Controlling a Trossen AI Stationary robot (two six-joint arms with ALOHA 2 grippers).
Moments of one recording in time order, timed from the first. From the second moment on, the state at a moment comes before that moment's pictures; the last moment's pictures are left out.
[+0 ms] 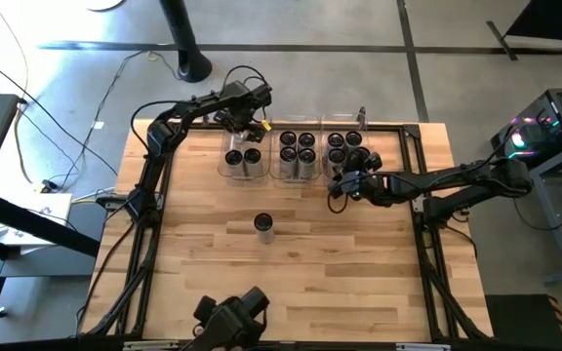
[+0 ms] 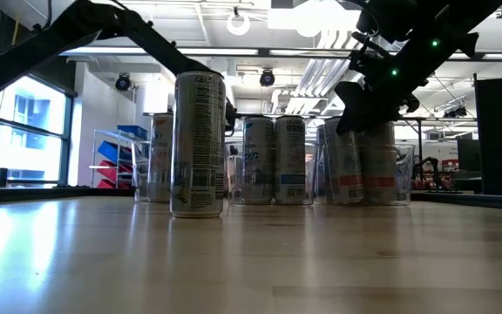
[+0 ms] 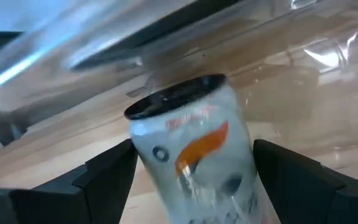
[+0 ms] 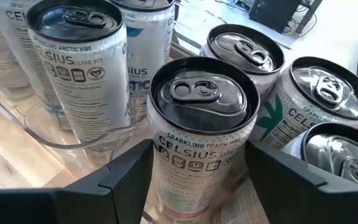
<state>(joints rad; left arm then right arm) 0.76 2.26 1.85 -1.22 -0.20 -0.39 -0.06 1.27 0.66 -0.20 0.80 0.47</state>
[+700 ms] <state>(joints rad) 0.74 2.15 1.84 -1.15 -0.15 -0.26 -0.06 1.27 0.66 -0.20 0.80 0.47</state>
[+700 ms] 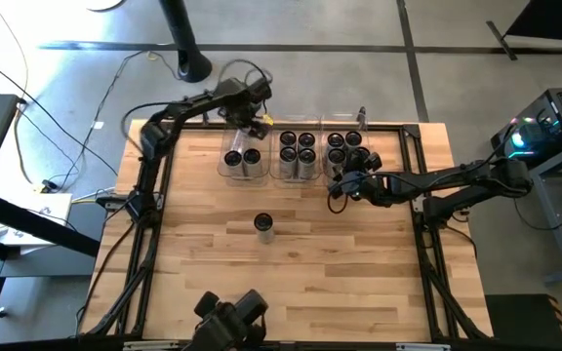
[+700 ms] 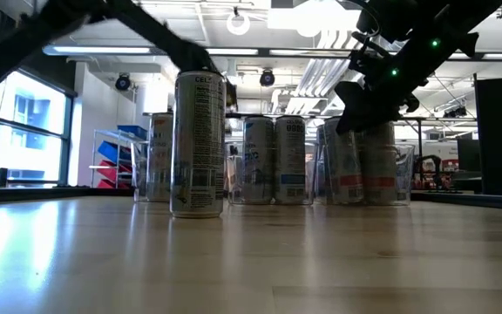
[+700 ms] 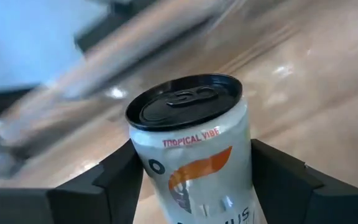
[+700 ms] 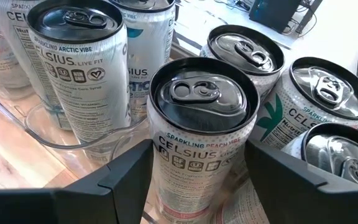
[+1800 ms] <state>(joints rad) 0.55 1.11 1.00 -0.13 -0.22 0.19 0.20 1.00 0.66 -0.04 0.94 0.32</state>
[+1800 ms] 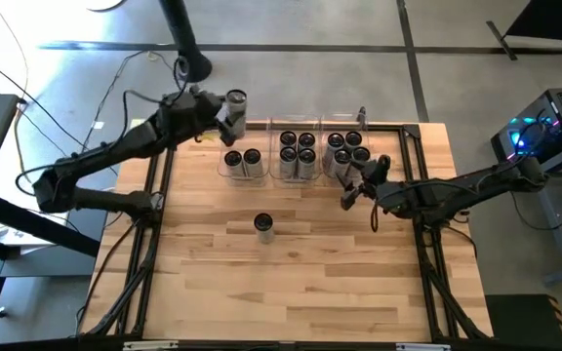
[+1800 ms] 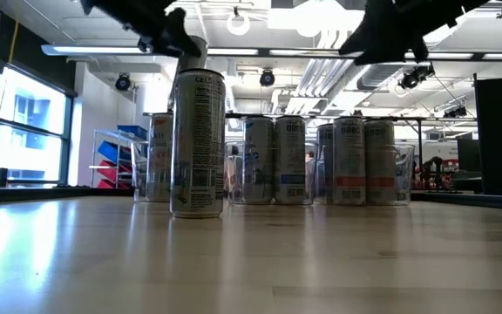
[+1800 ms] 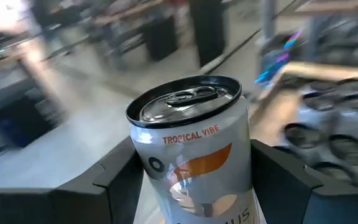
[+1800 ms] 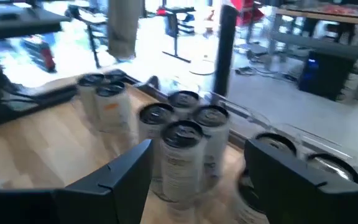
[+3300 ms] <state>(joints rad) -0.92 1.11 0.38 -0.06 -1.27 -0.60 0.52 1.45 0.66 0.96 0.74 0.05</state>
